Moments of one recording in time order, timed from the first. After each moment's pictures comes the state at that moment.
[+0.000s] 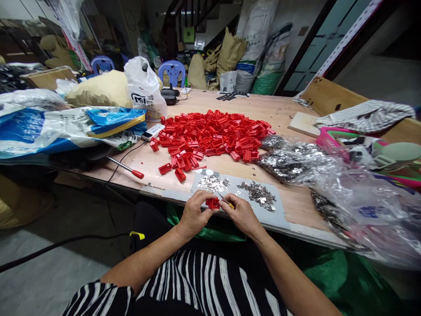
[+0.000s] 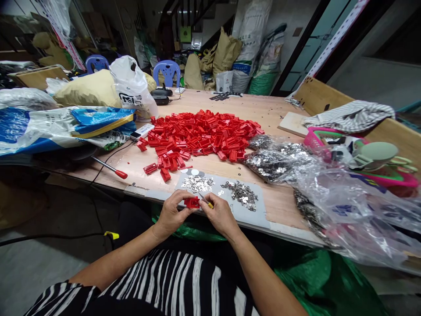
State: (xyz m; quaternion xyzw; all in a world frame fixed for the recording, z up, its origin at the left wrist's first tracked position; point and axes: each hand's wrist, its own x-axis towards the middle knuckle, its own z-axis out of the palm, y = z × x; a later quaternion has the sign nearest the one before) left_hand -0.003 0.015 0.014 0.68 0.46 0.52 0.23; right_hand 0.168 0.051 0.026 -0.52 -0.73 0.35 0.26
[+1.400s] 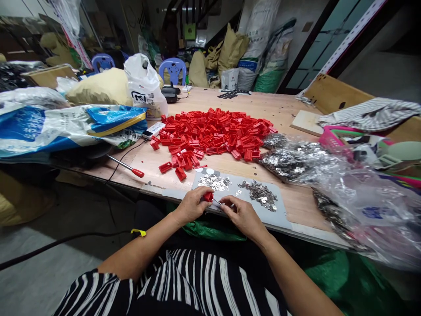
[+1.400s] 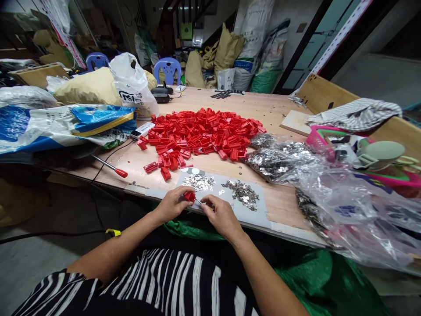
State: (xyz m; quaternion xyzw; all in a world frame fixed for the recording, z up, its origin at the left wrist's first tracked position) left_hand -0.024 0.041 0.009 0.74 0.47 0.40 0.28; right_hand 0.176 0.048 0.028 -0.50 -0.78 0.32 0.21
